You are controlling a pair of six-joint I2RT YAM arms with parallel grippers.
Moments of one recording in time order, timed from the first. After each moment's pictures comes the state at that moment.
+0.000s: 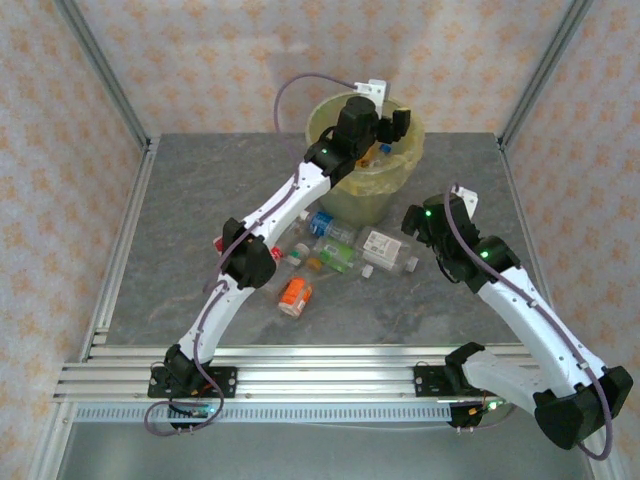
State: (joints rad) left arm -0.63 2.49 2.65 -0.30 -0.16 -0.27; right arm 0.47 1.00 1.03 -0.82 0.42 0.68
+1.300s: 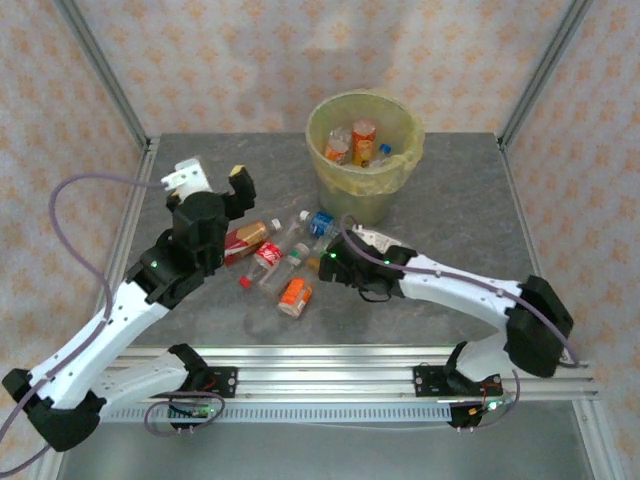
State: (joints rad) left arm -0.63 0.93 1.08 -0.42 -0.84 -0.49; right arm 0.95 1.44 1.00 -0.62 0.20 0.98
